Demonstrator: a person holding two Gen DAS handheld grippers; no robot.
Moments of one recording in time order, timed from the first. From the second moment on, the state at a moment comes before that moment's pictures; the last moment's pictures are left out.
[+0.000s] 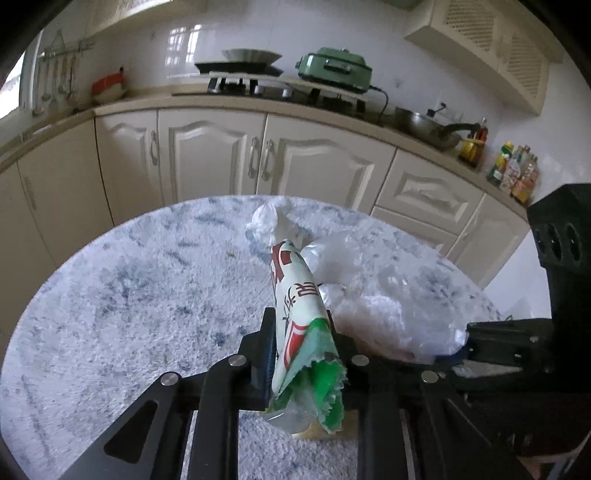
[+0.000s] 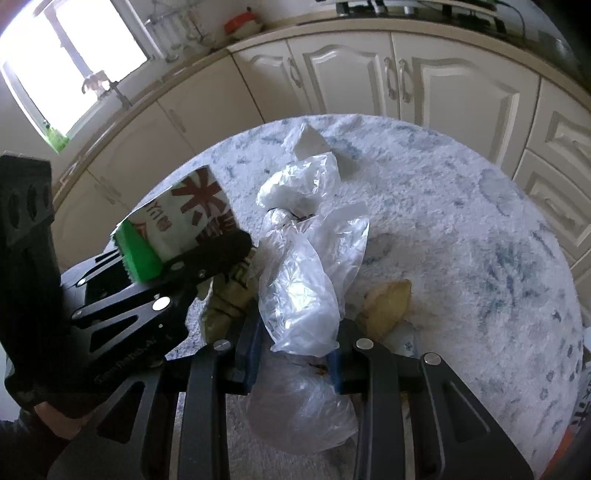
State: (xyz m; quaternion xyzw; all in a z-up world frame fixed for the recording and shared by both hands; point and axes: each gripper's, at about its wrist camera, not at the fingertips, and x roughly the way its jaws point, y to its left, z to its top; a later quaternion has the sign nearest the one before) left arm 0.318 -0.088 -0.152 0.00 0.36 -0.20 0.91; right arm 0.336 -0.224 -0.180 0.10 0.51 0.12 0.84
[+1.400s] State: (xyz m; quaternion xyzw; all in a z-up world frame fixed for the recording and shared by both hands) left arm 0.174 -0.260 -0.042 0.04 0.27 -0.36 0.89; right arm 0.088 -0.464 -0.019 0.20 0.30 -0.16 0.92
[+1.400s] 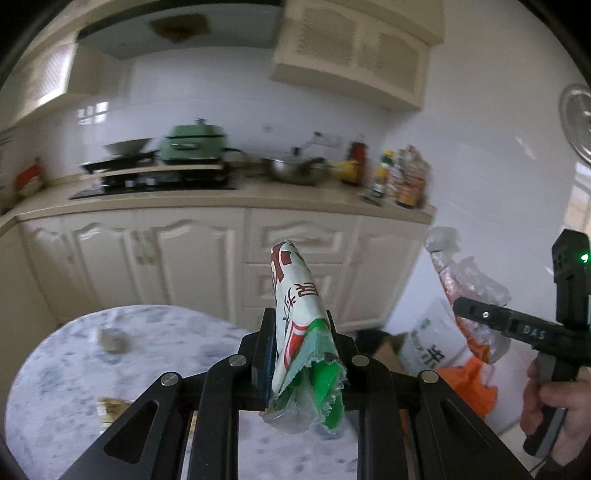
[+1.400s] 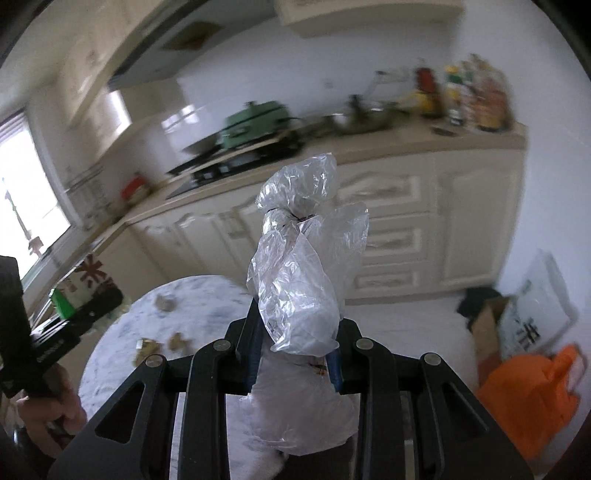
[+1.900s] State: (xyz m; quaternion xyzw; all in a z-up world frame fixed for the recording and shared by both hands) left arm 0.216 -0.442 -0.130 0.12 0.42 -0.47 0.77; right arm 0.045 -0.564 -0.131 0.31 0.37 -0.24 0.84
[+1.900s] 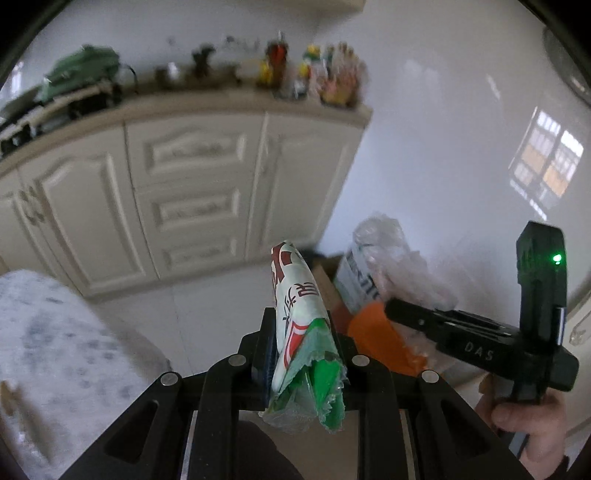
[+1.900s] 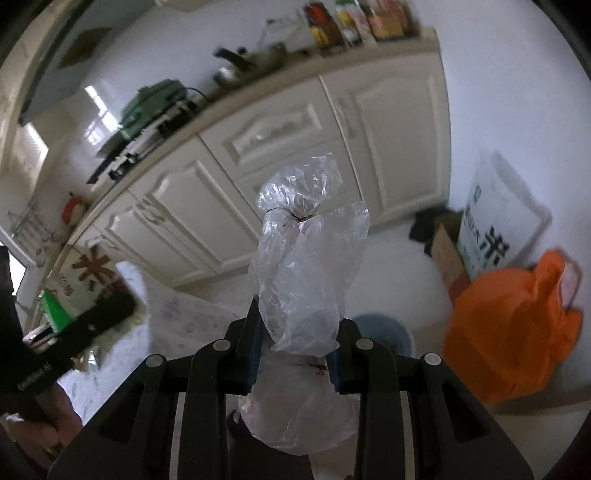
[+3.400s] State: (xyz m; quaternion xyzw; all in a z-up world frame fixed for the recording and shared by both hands) left arm 0.161 -0.279 -0.038 0.07 0.34 -0.38 0.86; right arm 0.082 -0.499 -0.069 0.26 0.34 -0.23 0.87
